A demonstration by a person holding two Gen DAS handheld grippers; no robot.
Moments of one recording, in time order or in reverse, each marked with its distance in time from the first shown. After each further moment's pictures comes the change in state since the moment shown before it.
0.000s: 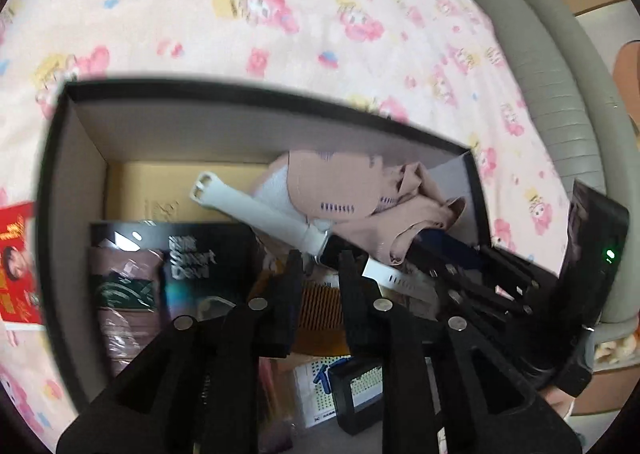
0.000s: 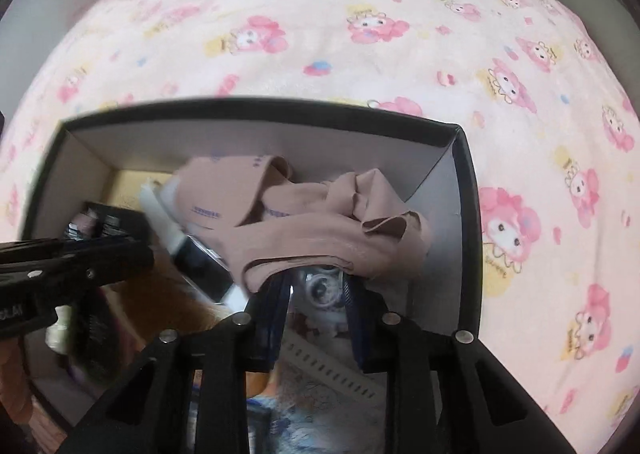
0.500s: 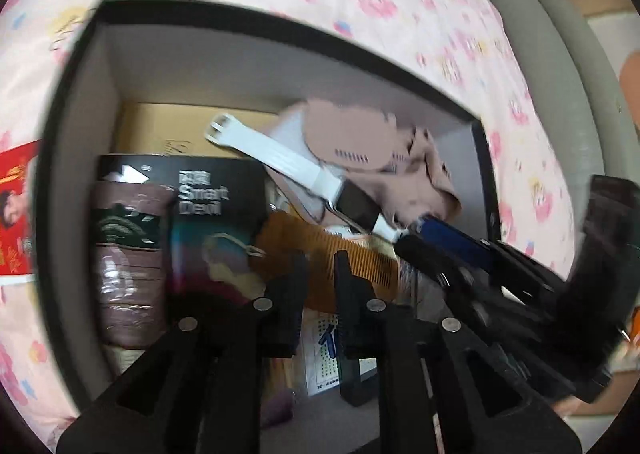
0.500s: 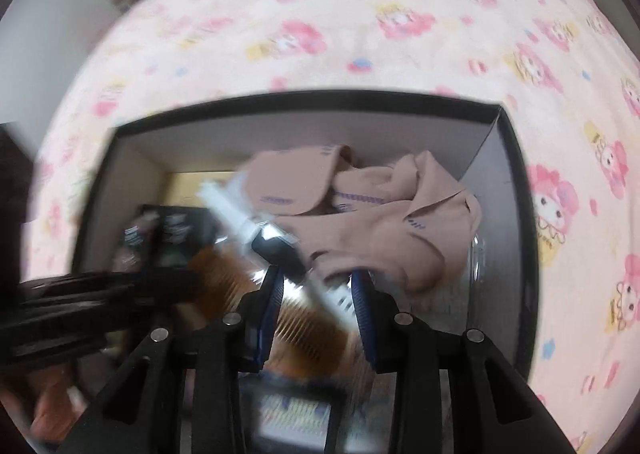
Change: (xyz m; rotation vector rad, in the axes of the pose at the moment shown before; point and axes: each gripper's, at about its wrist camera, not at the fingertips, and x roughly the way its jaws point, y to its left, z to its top) left arm 0.019 0.001 -0.025 -0.026 0.118 0.031; right arm -0.010 0.029 -0.012 -0.006 0.034 0.122
